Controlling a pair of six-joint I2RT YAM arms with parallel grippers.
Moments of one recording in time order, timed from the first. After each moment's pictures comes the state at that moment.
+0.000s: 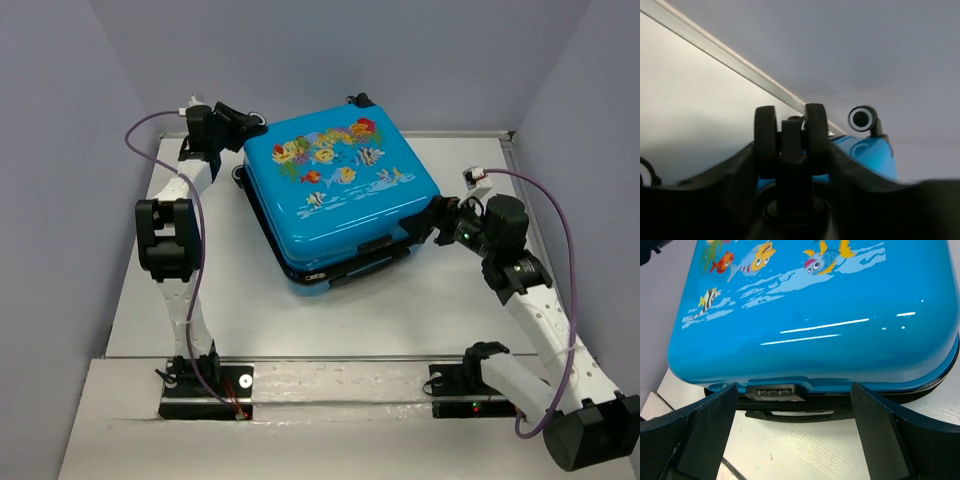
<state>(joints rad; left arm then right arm) -0.02 2.08 1.67 0.14 0.30 -1.01 0.21 0.88 0.80 -0.20 -0.42 0.41</state>
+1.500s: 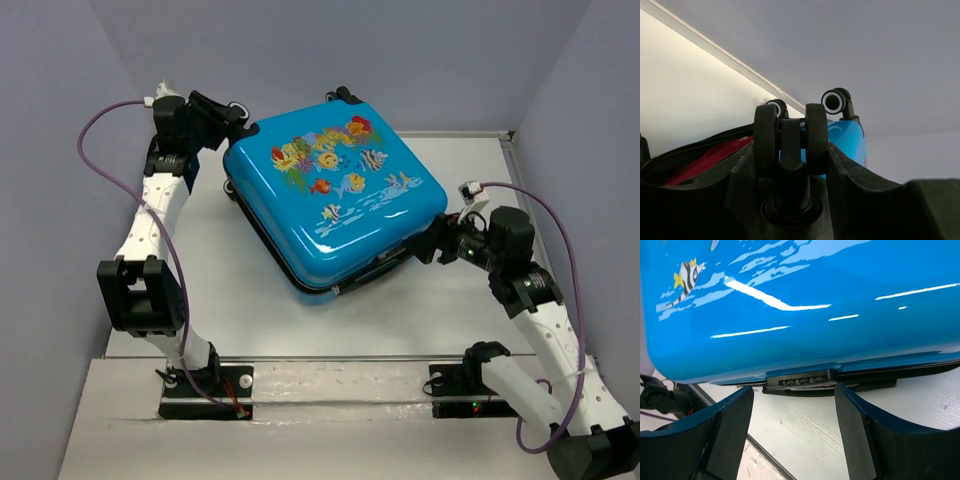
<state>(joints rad) -0.01 1.61 1.51 -0.13 0.22 -0.96 0.23 0.76 0.80 -0.39 -0.50 0.36</state>
